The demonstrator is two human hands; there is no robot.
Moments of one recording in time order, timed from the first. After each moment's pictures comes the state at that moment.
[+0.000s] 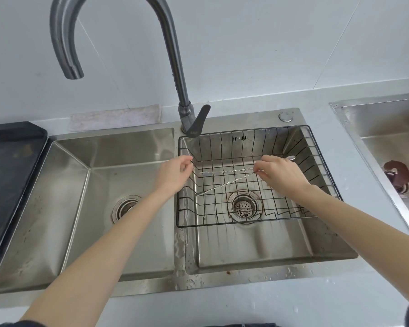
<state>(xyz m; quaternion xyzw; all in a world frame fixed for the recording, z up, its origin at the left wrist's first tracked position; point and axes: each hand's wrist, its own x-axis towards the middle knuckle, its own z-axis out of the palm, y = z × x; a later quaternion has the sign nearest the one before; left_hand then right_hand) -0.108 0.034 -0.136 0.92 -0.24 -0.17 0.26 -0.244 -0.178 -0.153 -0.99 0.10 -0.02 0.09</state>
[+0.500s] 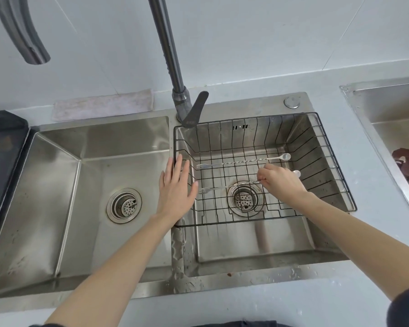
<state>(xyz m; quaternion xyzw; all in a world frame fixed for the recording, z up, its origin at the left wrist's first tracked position) -0.131 0.048 -0.207 0.94 -0.30 -0.14 0.12 -0.245 -0.178 -0.202 -0.97 0.18 0.13 0.09</state>
